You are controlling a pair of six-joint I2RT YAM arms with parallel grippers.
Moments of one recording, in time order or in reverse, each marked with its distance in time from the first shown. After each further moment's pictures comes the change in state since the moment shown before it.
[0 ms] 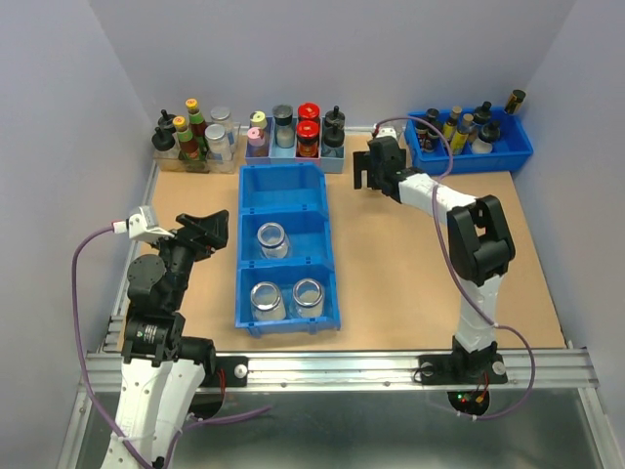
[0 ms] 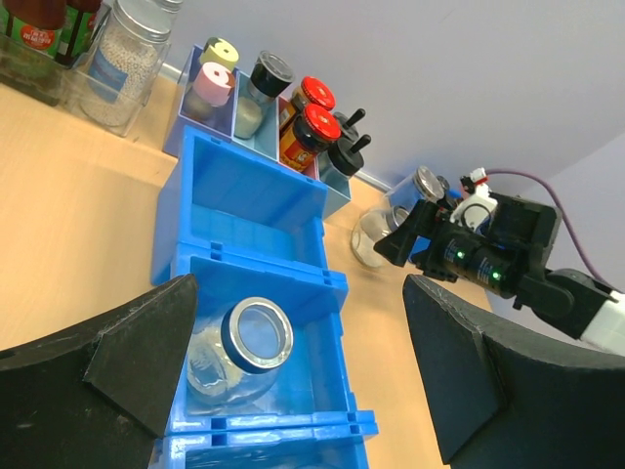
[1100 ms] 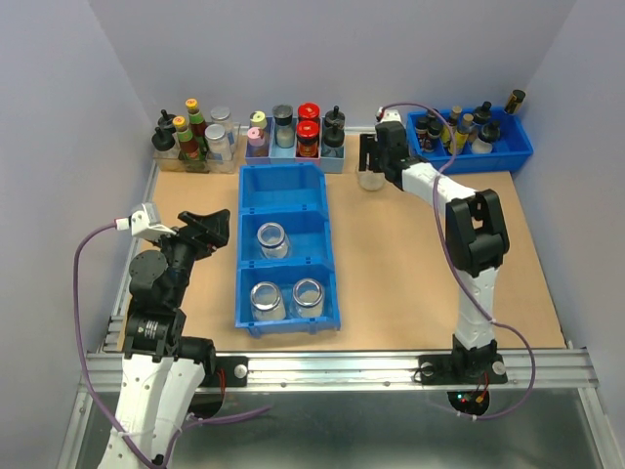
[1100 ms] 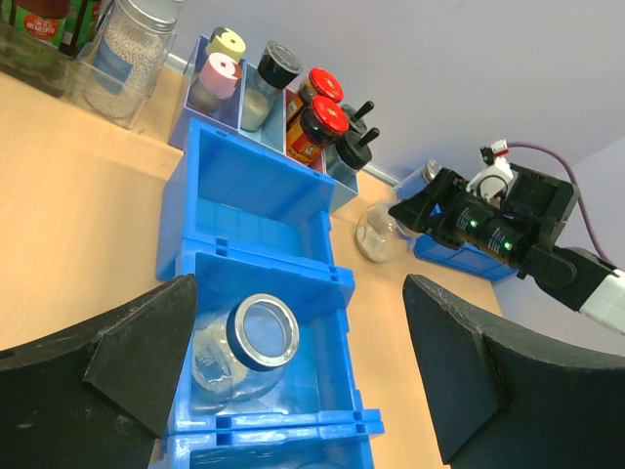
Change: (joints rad) left arm 0.000 0.029 0.002 0.000 0.001 0.005; right arm -0.058 0.105 0.164 0.053 -0.084 -0.011
